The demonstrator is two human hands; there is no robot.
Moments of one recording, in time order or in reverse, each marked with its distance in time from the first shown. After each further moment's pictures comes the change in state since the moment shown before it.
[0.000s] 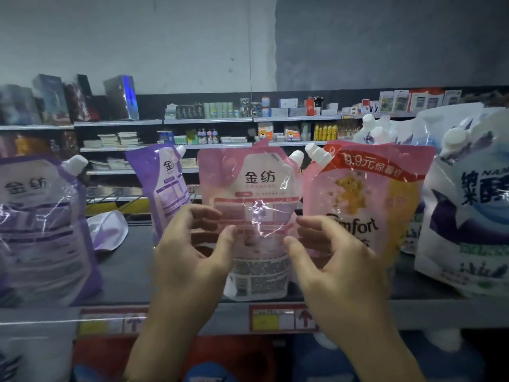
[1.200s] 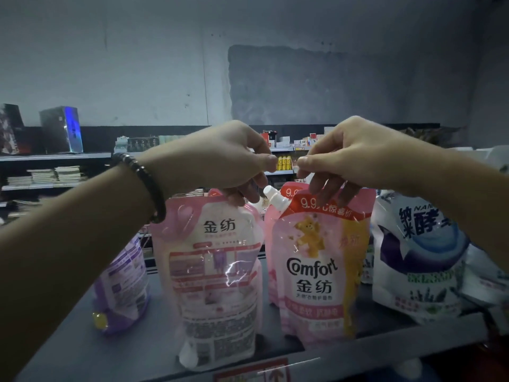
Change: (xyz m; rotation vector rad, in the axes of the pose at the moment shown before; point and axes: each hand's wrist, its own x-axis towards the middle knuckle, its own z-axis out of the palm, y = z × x) left_hand 0.159 0.154 0.059 0.249 -0.845 0.136; right_hand 0.167 -0.082 -0.122 -0.244 -0.383 0.084
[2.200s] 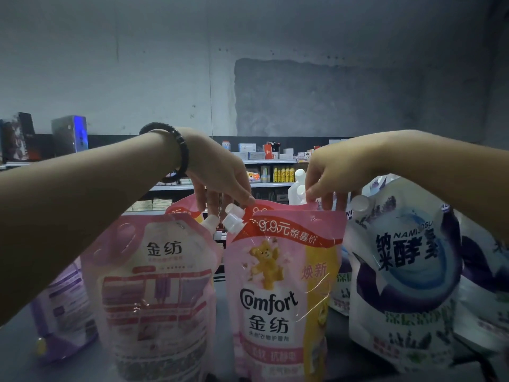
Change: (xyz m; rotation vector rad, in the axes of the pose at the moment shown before) left_hand 0.111 -0.011 0.020 0.409 -0.239 -0.331; right_hand 0.078 0.057 -0.058 -0.703 -0.381 0.098
